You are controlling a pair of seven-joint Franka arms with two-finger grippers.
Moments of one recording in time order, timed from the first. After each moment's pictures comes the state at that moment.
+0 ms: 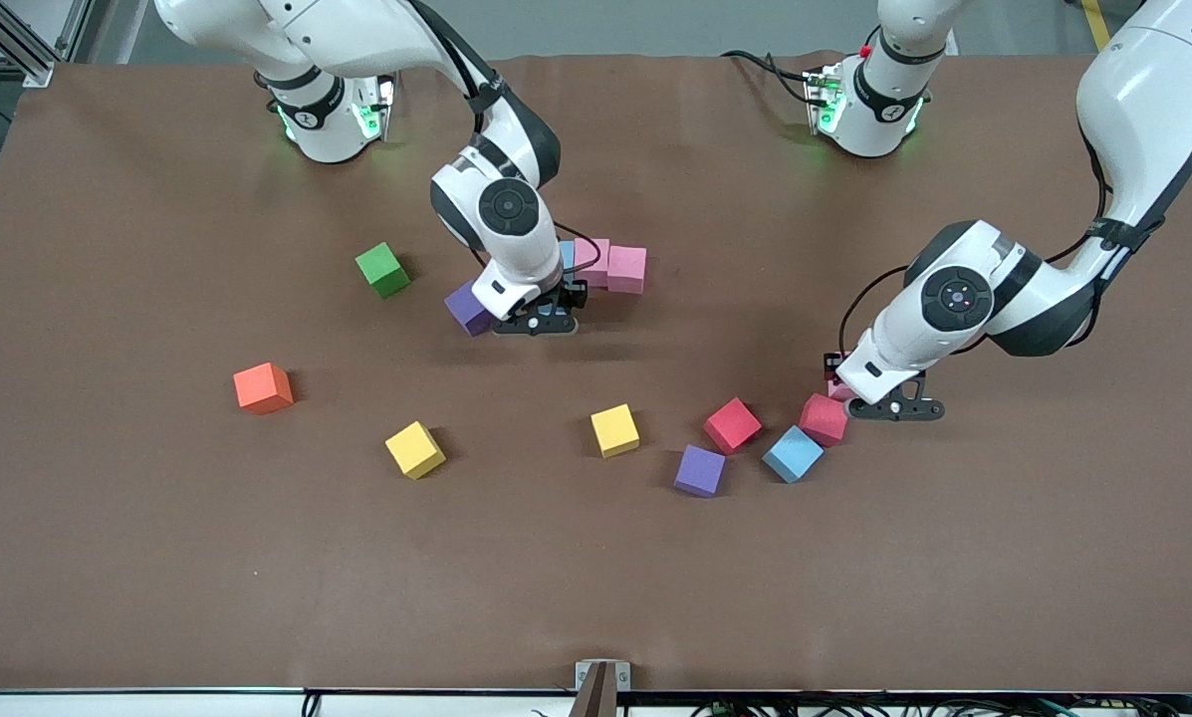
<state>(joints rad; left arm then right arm) 0.76 0.68 -1.10 -2.03 0.78 2.14 -0.70 0.64 0.47 0.15 -1.95 0.00 2.41 0.79</state>
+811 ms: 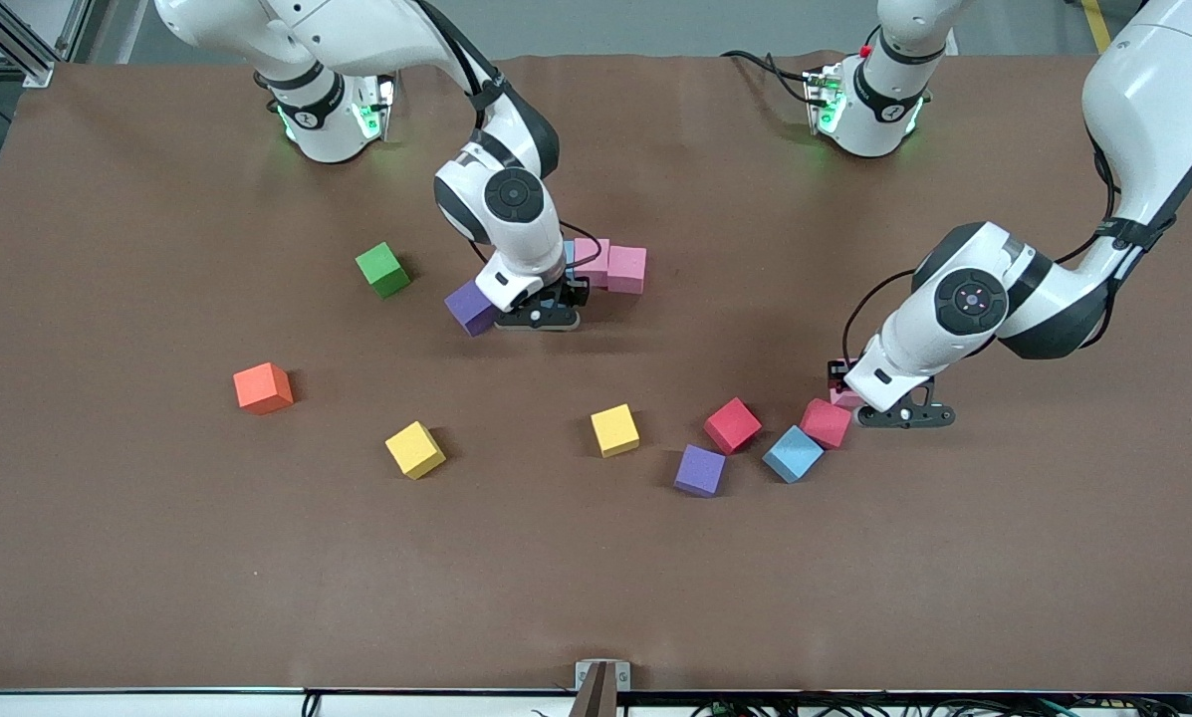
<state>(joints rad) 0.76 0.68 -1.10 -1.99 0.76 2.14 -0.71 0.66 0.47 0.15 -2.00 -0.04 2.48 0.85</state>
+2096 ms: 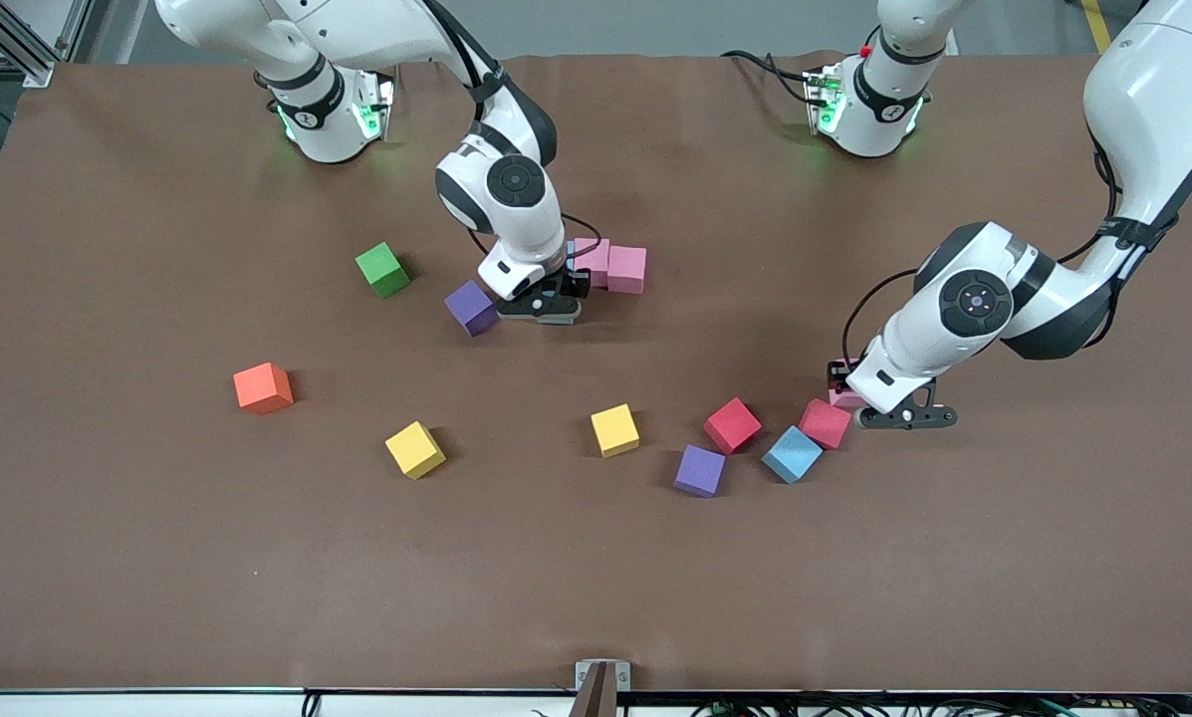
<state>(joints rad) 0.76 0.68 -1.10 -1.99 0.74 2.13 -0.71 0.68 0.45 0.15 -2.06 -0.06 2.54 0.88</state>
